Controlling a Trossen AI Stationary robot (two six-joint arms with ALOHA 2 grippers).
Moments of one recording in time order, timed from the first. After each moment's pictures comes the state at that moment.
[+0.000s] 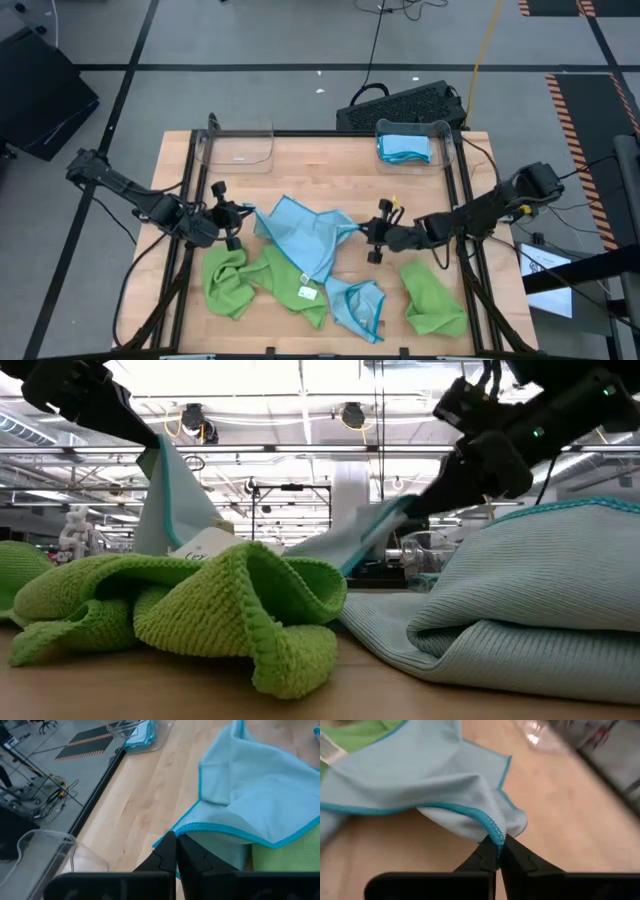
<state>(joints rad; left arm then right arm) -0.48 0.82 0.62 -0.58 -0.79 -0.23 0.30 1.41 0.53 0.25 0.58 0.09</state>
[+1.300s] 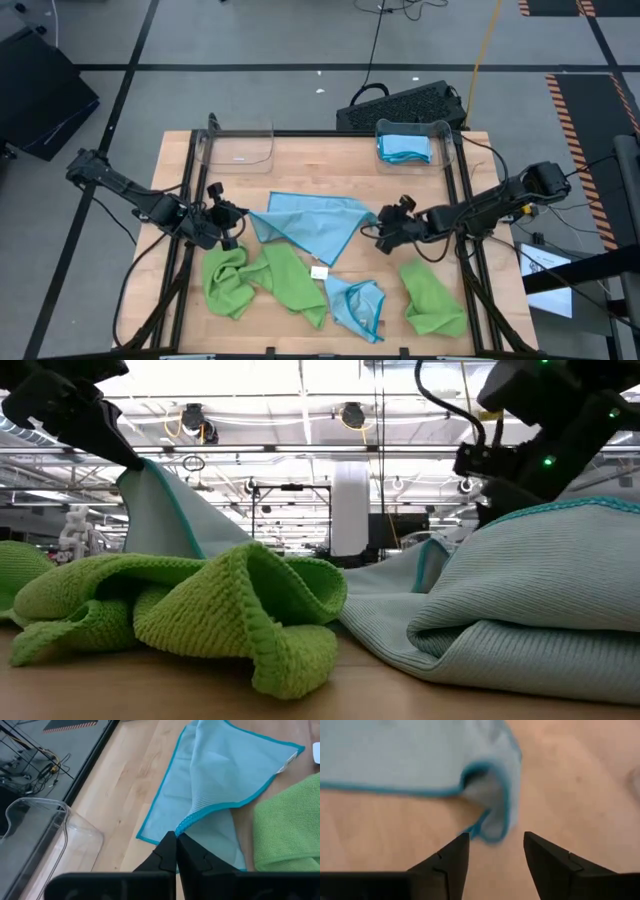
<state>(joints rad) -0.48 0.82 0.62 -0.75 -0.72 -0.38 0.24 1.35 0.53 -0.26 0.52 0.61</state>
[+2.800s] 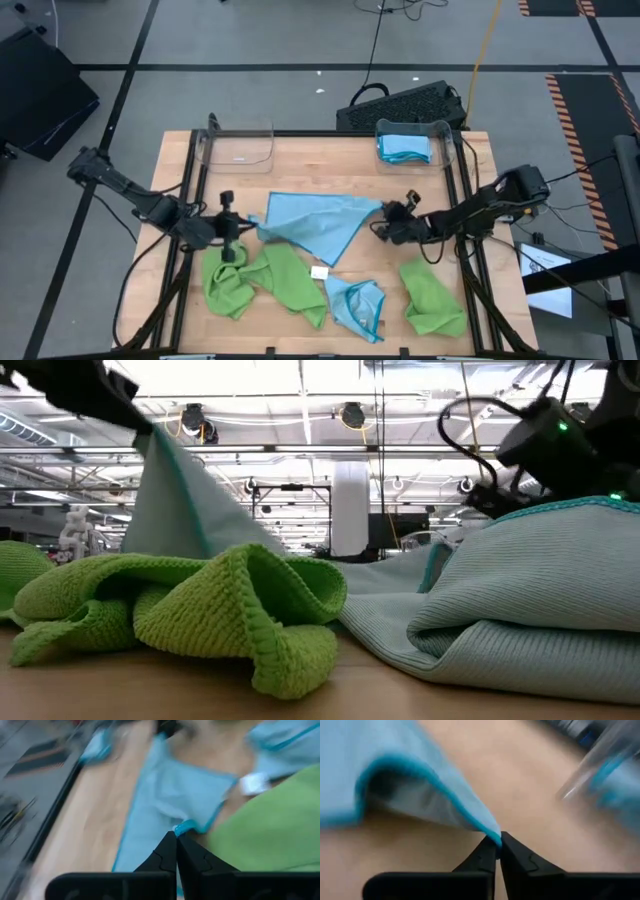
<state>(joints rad) -0.52 0.82 0.62 -0.48 -0.60 -0.12 0.20 1.54 0.27 0.39 0.89 0.45</state>
